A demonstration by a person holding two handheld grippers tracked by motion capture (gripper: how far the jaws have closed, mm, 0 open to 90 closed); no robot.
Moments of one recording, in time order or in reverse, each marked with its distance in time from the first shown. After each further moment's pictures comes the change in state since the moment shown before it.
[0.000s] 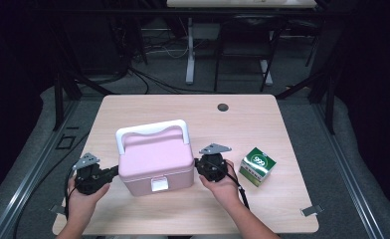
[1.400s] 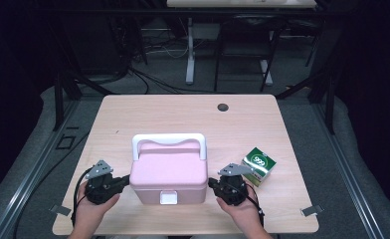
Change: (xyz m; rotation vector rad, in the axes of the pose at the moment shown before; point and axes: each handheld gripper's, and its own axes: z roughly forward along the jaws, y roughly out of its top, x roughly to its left) left arm -0.042 -0.006 0.000 0.054 -0.071 0.086; right arm 0.004 -0.045 -0.064 0.025 0.024 0.035
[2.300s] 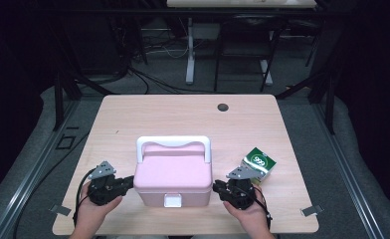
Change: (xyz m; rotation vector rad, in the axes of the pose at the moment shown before) left arm 0.002 0.000 0.006 0.029 -0.044 0.018; right arm -0.012 -0.013 -0.013 -0.014 0.027 0.016
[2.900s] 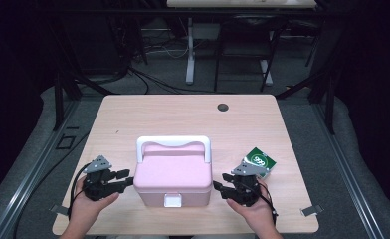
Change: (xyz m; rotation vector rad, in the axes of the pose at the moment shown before) left arm 0.006 0.016 -0.013 0.000 0.010 0.010; right arm -0.008 0.012 -0.011 -0.026 -0.013 -0.020
